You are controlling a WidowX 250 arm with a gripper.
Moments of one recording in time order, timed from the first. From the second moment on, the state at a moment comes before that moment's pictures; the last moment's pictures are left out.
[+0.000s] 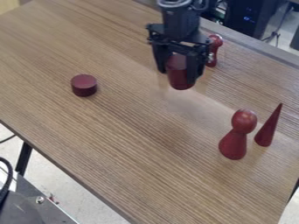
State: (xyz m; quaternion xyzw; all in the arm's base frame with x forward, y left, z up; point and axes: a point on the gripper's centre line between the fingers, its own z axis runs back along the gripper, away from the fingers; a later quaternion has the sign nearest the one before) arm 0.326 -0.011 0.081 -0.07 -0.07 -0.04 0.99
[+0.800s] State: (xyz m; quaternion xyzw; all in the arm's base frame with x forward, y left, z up) arm 0.323 -0.064 0.056 -0.03 -0.02 -0.13 0.99
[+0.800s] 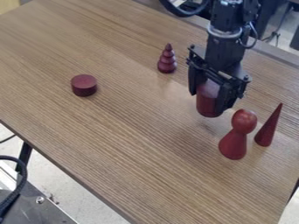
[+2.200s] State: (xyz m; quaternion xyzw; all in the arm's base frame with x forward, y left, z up) arm 0.324 -0.027 0.101 0.04 -0.09 0.06 0.99
